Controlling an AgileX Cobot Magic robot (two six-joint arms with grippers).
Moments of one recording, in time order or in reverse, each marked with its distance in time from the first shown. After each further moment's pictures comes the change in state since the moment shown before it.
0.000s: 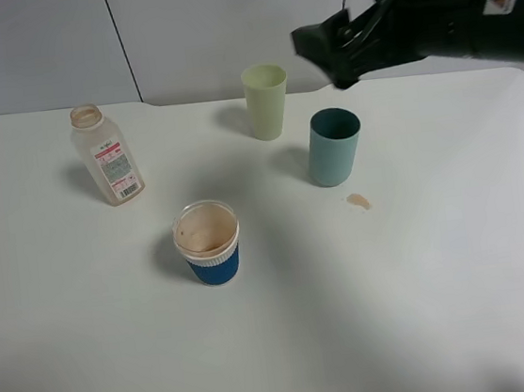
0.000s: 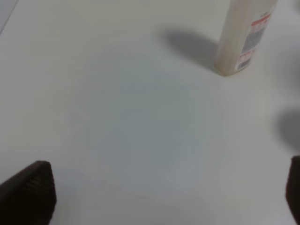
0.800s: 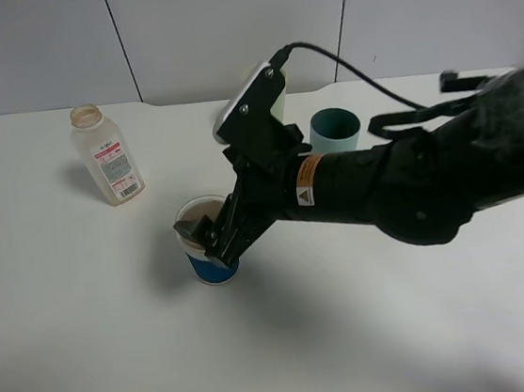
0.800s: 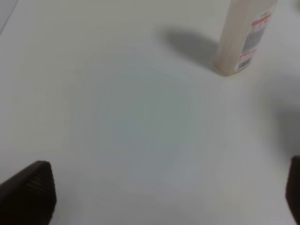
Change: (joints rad) left arm 0.000 0.000 0.000 0.000 0.000 0.000; right arm 0.399 0.501 0.000 -0.037 -0.296 0.010
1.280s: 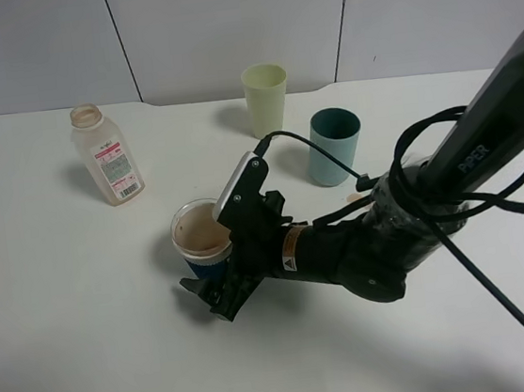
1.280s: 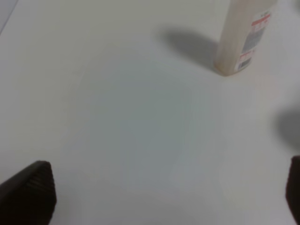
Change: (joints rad) left arm 0.000 0.000 0.000 0.000 0.000 0.000; right arm 0.000 0.414 -0.004 -0.072 -0.399 -0.008
